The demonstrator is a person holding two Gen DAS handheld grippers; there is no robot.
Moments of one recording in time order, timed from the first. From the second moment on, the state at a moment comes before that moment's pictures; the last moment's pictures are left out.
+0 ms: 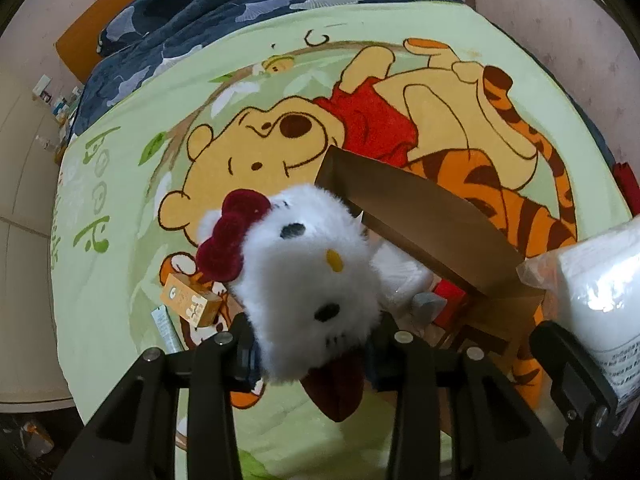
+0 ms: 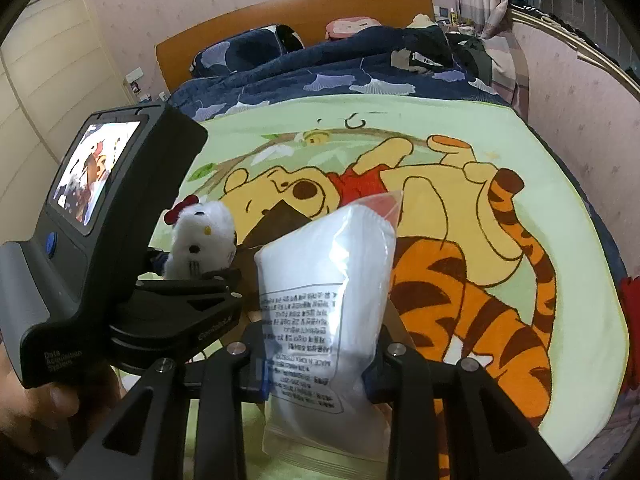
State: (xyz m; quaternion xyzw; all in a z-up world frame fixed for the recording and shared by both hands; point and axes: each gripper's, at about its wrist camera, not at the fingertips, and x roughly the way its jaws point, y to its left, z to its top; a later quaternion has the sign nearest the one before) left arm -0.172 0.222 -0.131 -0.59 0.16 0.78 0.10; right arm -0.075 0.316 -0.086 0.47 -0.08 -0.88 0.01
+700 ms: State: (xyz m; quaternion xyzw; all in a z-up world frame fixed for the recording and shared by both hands) left arm -0.184 0.217 -0.138 -0.58 0.19 0.78 0.11; right arm -0.082 0.324 -0.096 0.47 -0.11 -0.87 0.01
